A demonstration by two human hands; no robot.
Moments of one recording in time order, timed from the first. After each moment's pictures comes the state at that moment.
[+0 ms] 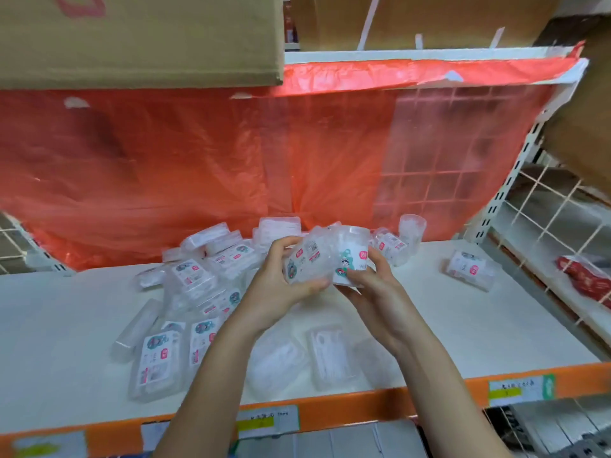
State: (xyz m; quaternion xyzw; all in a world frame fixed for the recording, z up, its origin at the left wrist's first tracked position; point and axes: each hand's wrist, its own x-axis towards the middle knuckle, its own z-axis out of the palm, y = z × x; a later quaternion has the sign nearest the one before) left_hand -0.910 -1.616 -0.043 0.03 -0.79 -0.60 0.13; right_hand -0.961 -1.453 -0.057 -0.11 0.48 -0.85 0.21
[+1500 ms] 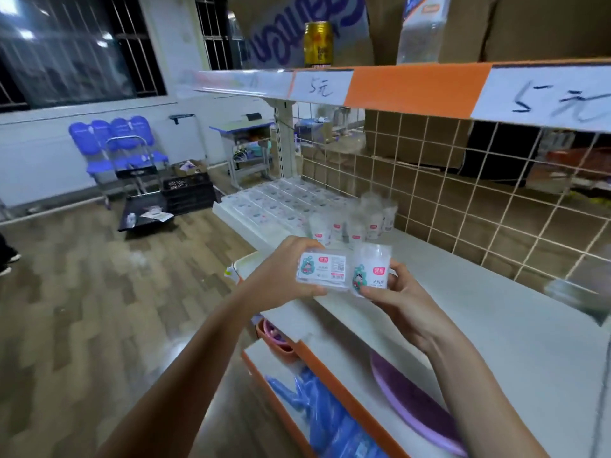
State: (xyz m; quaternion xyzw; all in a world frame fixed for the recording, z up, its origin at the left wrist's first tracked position) left_hand -0.404 -2.223 -0.016 0.35 -0.88 -0.24 0.22; right_hand -0.600 -2.124 -0.048 -0.35 0.48 -0.61 0.53
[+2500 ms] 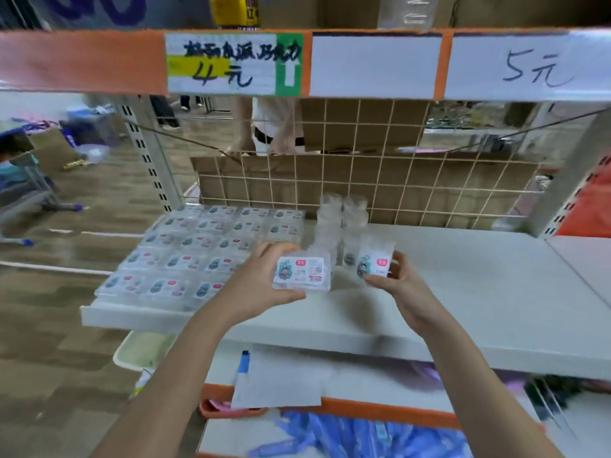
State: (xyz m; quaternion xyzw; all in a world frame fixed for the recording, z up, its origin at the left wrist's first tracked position) left_hand -0.403 -2.512 -0.037 0.10 -0.94 -0.33 0.09; right_hand -0.544 -2.300 -0.080 -0.14 0.64 -0.72 0.25
